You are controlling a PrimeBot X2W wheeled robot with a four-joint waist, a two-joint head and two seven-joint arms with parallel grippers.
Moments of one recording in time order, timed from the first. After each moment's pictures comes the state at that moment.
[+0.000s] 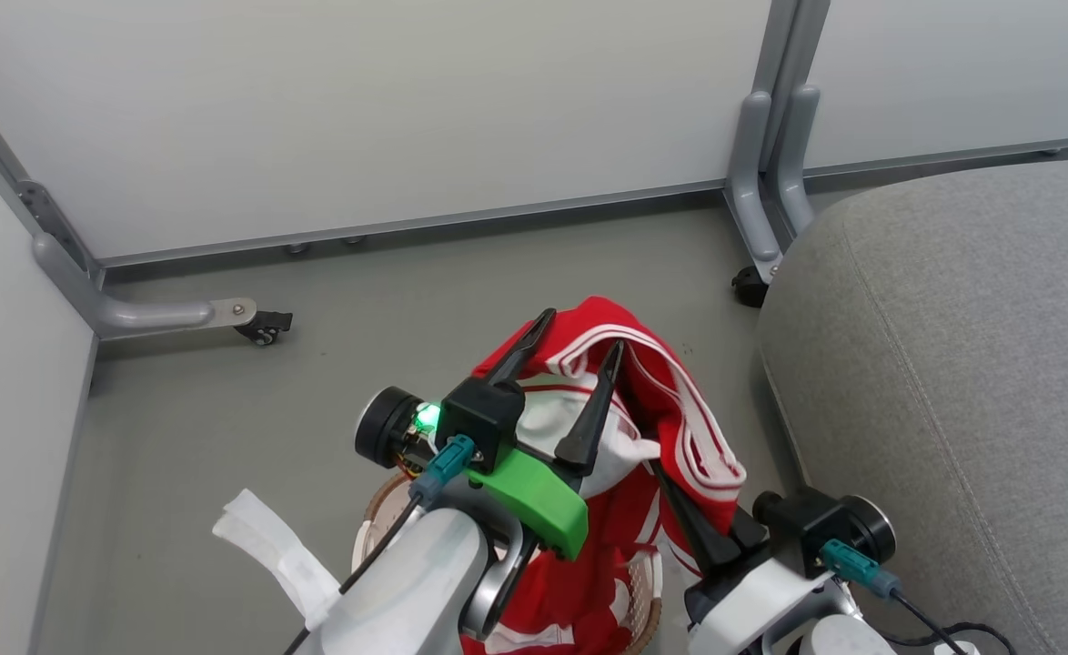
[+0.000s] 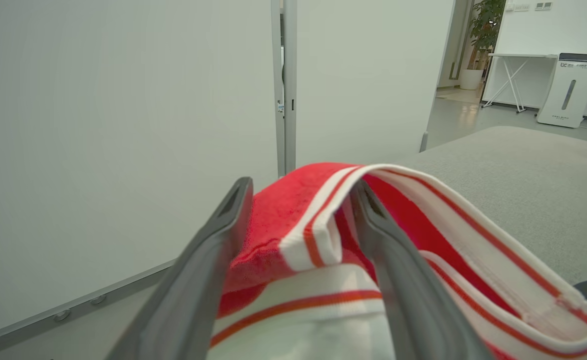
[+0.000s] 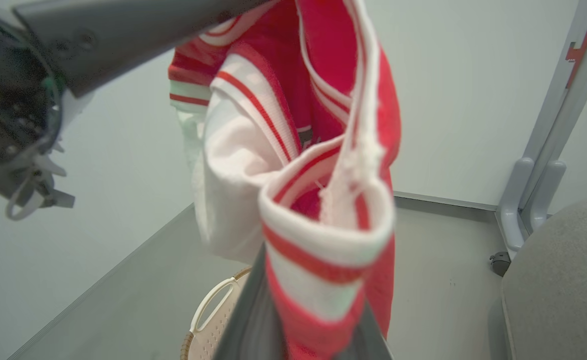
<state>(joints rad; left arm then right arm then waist) -0.48 0.05 -0.77 0.41 -0.45 0.07 -0.26 -0.13 -0.05 0.39 0.25 0.20 0.13 -0.26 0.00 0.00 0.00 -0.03</state>
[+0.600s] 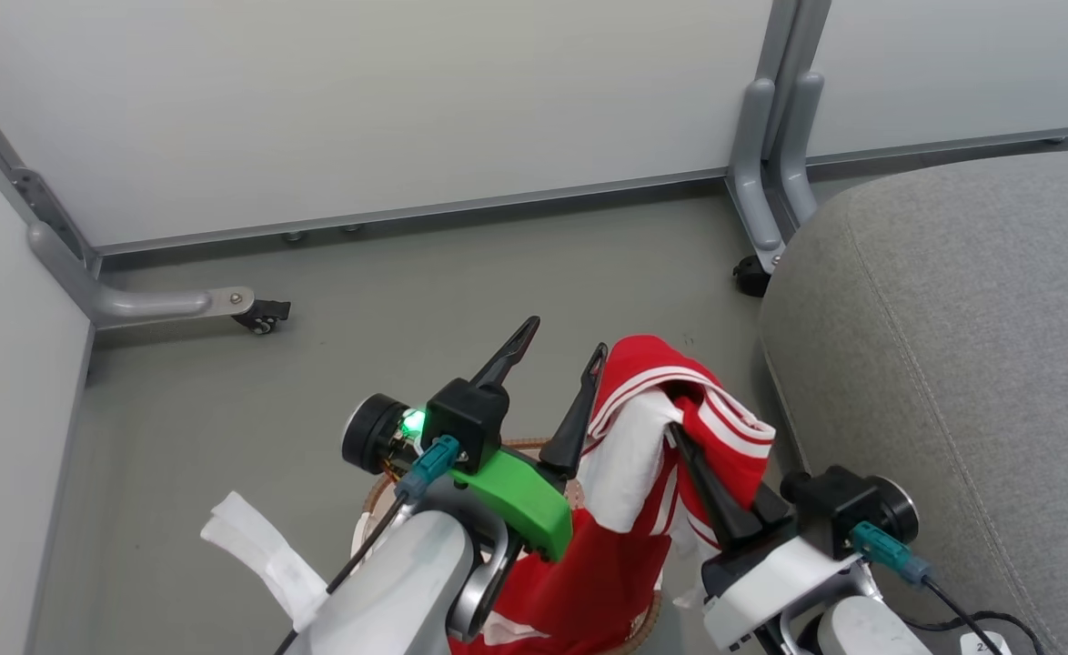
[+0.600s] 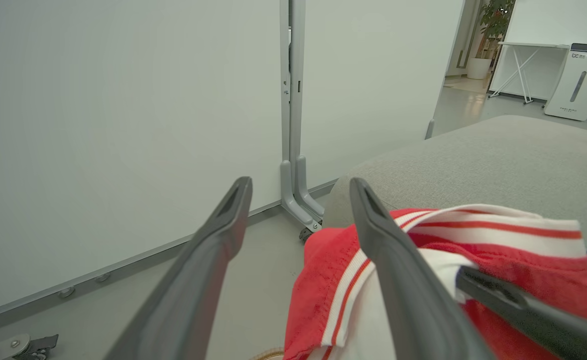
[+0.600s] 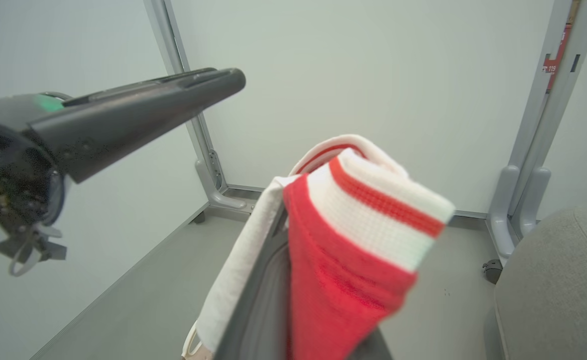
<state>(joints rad) -0.48 0.05 -0.75 0.45 -0.45 0.05 -0.26 -0.13 -0.05 0.35 0.20 0.22 0.13 -0.26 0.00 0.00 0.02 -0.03</state>
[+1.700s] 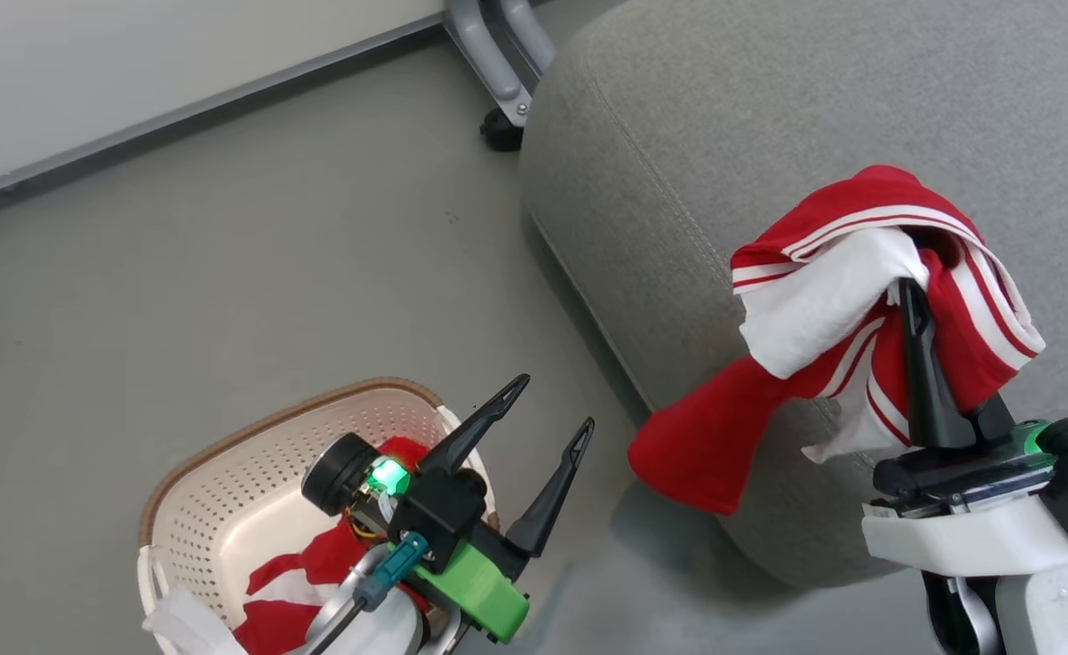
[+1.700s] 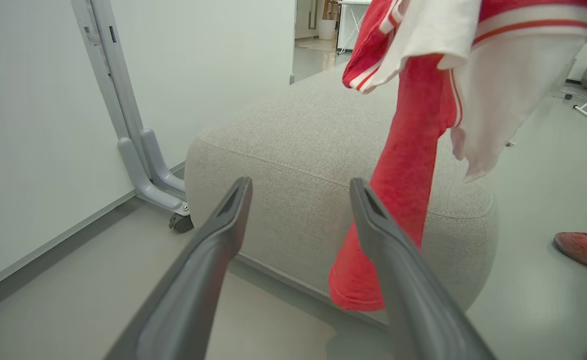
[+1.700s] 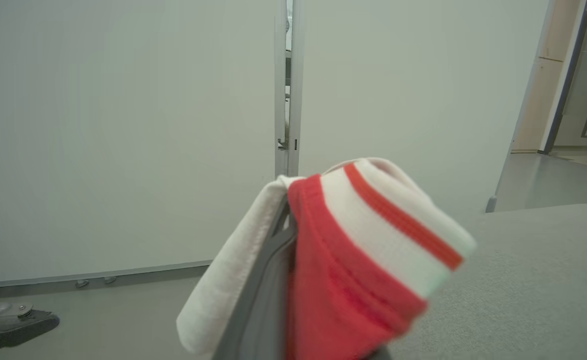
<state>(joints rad) -0.28 0.15 -0.65 0.22 -0.19 -0.12 -0.26 -0.05 -0.05 0.02 -0.27 0.15 0.13 -0.26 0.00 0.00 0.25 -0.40</state>
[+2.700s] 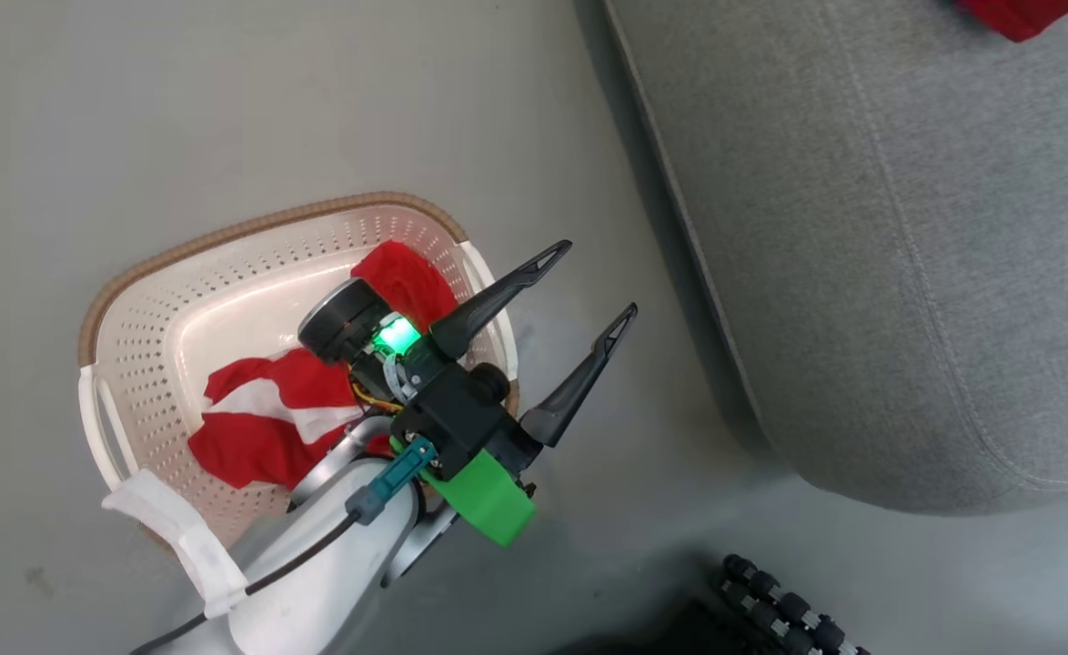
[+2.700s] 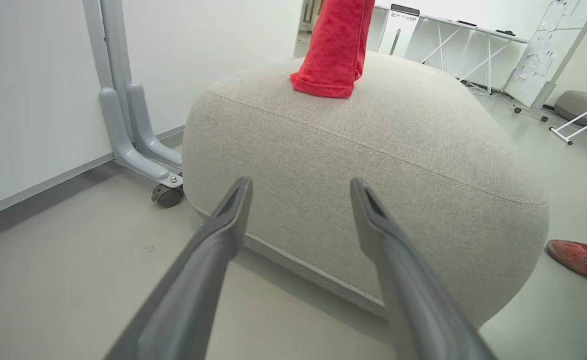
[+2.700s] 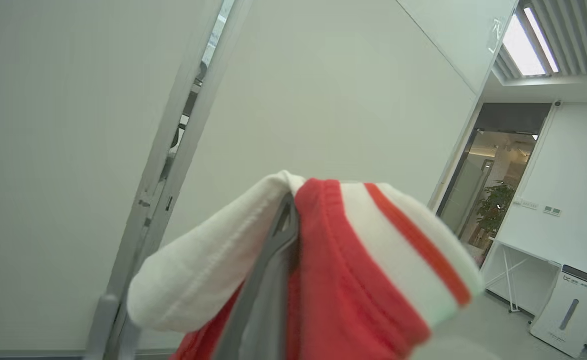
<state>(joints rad) -0.57 0.25 -0.77 0.14 -0.22 -0.13 -0.26 -0.78 -0.33 -0.42 -0.07 0.13 0.13 -0.26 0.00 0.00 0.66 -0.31</state>
